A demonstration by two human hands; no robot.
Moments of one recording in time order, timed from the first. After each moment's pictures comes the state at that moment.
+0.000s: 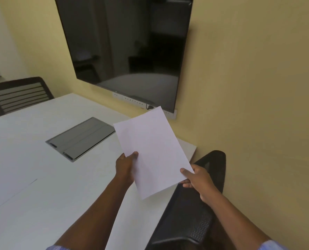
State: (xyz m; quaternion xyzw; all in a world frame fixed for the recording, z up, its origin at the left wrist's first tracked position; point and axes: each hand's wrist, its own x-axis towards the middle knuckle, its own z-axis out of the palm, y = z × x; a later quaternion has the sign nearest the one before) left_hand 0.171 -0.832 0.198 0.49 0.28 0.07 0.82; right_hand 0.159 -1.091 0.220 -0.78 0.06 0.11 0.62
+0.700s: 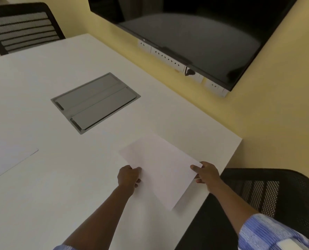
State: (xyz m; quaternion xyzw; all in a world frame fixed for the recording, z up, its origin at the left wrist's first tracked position) left_hand 0.244 -0.741 0.016 0.61 0.50 -0.05 0.61; right_hand 0.354 -1.007 0.039 -0.85 0.15 0.23 0.45
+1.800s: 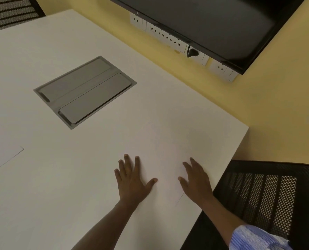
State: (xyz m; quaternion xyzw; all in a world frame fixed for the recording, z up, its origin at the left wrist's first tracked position) left_hand 0.222 -0.757 -0.054 0.96 0.23 -0.08 0.17; right_hand 0.305 -0.989 -0.030 -0.97 -0.16 0.16 0.10
